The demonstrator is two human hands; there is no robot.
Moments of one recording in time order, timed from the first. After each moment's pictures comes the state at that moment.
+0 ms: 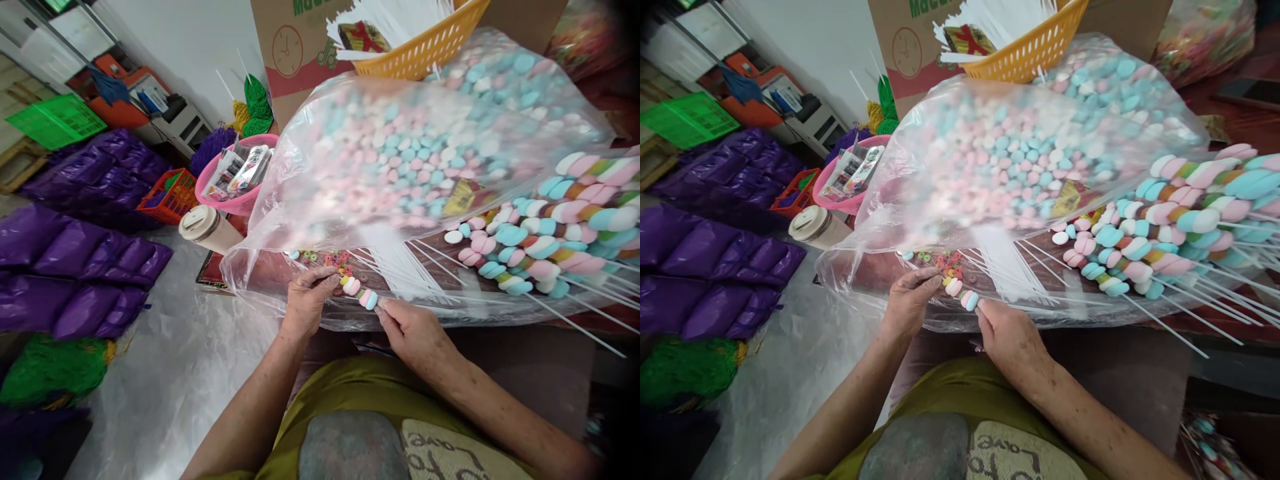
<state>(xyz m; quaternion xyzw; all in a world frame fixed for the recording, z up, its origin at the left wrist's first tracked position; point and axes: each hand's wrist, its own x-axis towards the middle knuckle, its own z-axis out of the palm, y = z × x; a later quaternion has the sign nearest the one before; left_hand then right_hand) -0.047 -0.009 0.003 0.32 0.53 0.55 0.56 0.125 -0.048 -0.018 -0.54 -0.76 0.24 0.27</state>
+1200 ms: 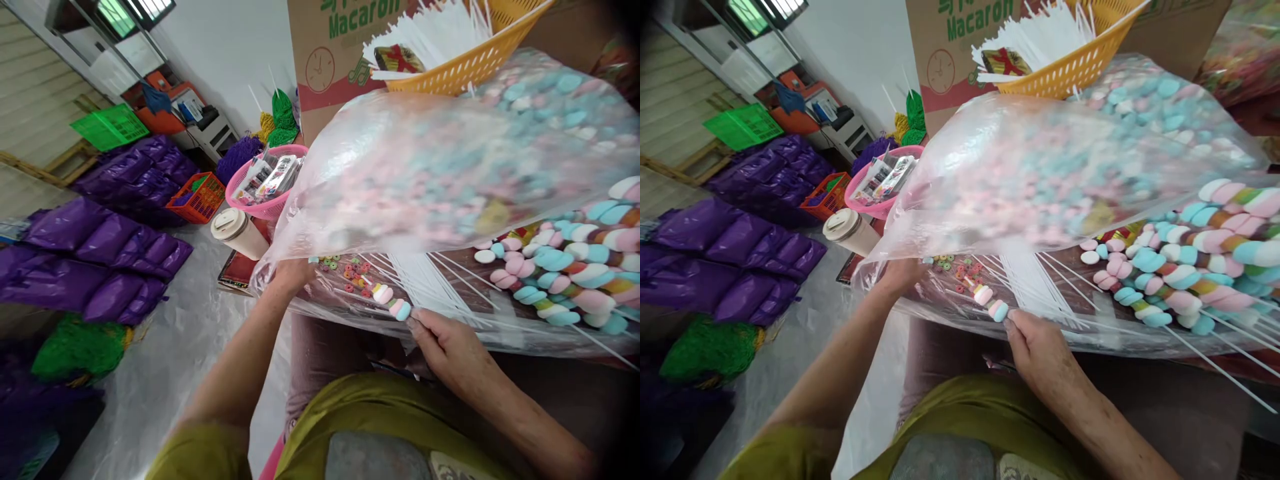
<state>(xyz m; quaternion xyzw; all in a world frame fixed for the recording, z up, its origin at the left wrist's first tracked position) -0.131 0.065 0.017 0.62 0.68 0.30 0.23 0.135 -0.038 0.000 -0.52 -0.75 0.28 0.29</state>
